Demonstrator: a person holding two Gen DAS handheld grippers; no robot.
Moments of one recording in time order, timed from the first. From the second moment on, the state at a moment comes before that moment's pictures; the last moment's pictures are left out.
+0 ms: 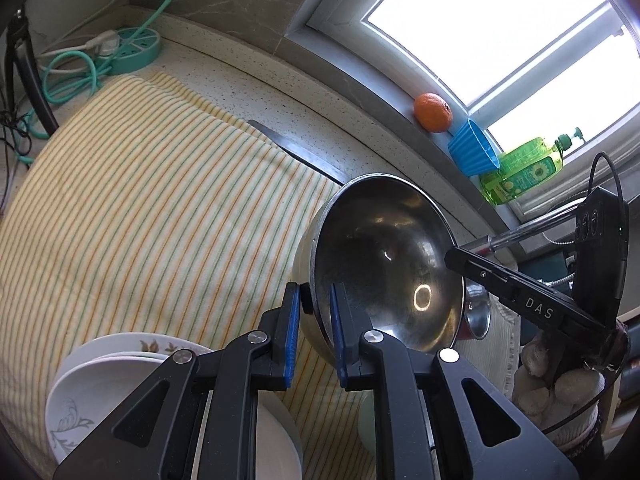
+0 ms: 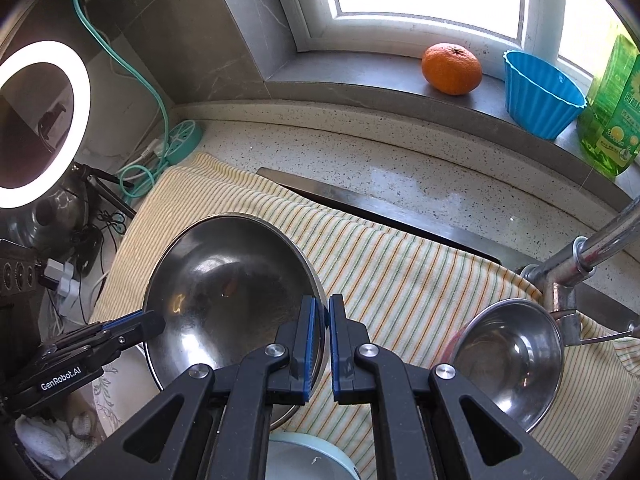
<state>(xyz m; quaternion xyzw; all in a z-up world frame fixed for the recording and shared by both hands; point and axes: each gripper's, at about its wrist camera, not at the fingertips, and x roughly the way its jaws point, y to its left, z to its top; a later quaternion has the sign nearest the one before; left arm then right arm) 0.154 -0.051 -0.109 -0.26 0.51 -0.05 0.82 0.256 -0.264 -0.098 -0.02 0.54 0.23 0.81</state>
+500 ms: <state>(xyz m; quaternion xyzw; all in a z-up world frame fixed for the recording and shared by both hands) 0.131 -0.002 -0.096 -0.28 0.49 -0.02 0.83 0.240 -0.205 -0.086 -0.03 0.53 0.25 0.81</state>
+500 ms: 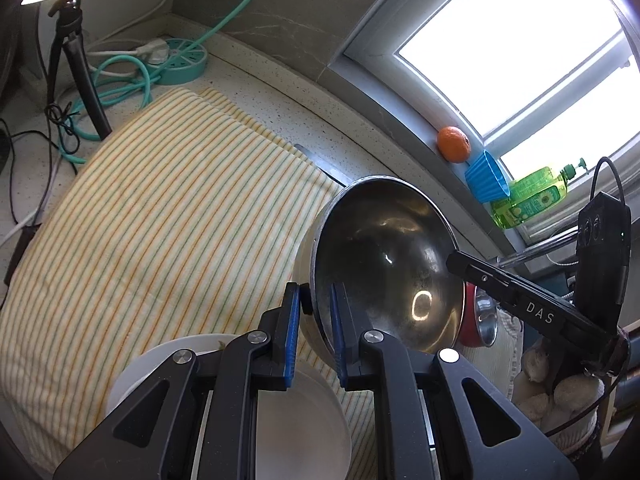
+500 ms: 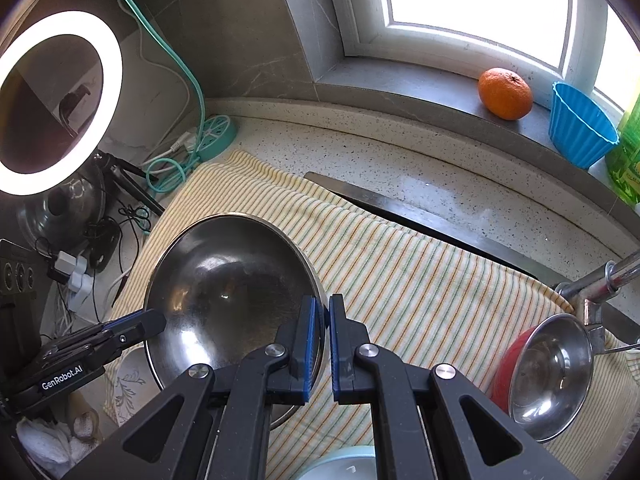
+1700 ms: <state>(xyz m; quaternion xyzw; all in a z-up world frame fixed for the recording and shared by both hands) 0.044 0.150 -0.094 -0.32 0.46 0.08 0.83 0.187 -0.022 -0.091 -0.07 0.53 0.33 0.78</state>
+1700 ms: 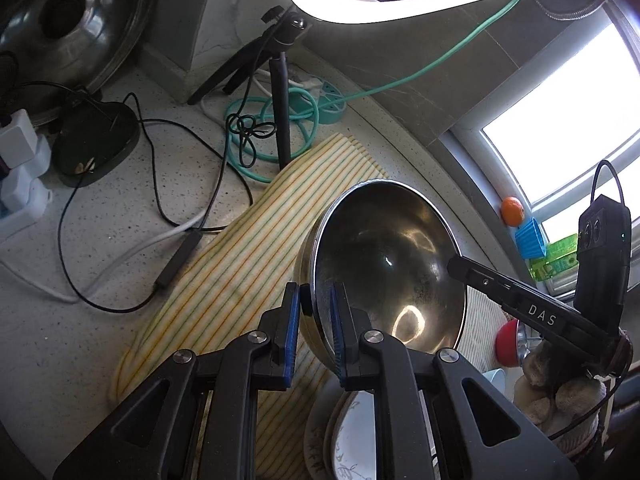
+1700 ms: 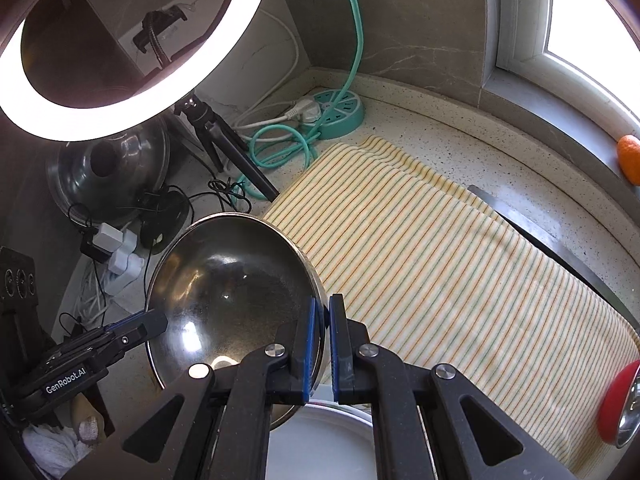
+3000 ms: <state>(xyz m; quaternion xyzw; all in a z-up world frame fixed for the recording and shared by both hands) -0.019 0.186 -0.128 -0.37 0.48 0.12 0.79 0.150 0.037 -0.142 -0.10 0.58 0.36 0.72</state>
